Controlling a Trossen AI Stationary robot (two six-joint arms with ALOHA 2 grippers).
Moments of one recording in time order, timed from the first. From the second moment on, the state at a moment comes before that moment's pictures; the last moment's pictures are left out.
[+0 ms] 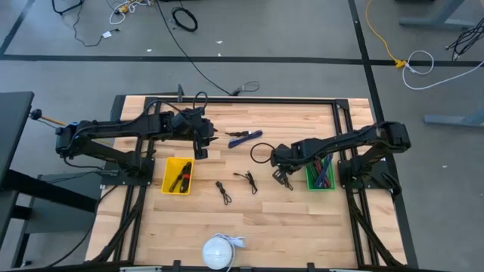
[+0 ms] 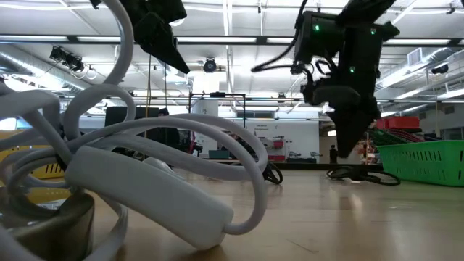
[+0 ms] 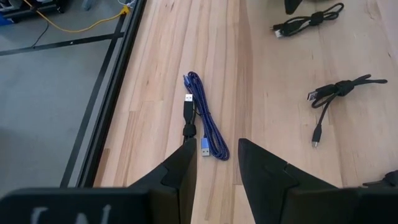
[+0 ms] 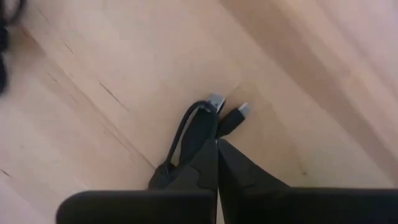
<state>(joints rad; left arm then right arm) 0.19 1.20 0.97 -0.48 -0.16 0.27 0.01 1.59 0.93 -0.74 0.12 0.72</state>
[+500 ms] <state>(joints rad) 0.19 1.20 0.97 -0.48 -0.16 0.27 0.03 1.58 0.98 -0.78 0.03 0.73</state>
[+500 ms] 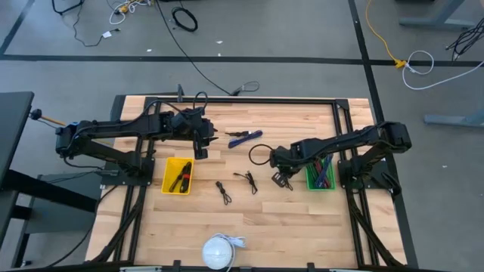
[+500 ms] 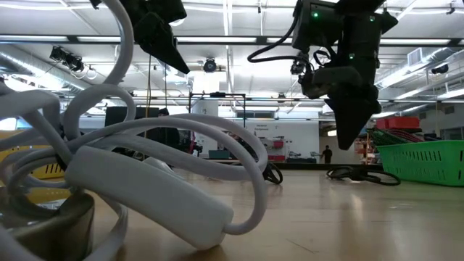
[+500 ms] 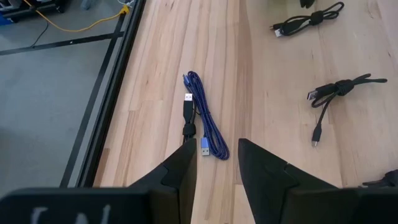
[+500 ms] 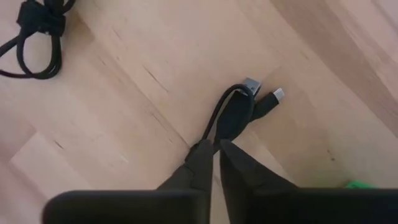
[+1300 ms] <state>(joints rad) 0.19 1.20 0.97 -0.49 -0.16 0.27 0.05 1.62 0.98 -0.78 0.06 0.78</state>
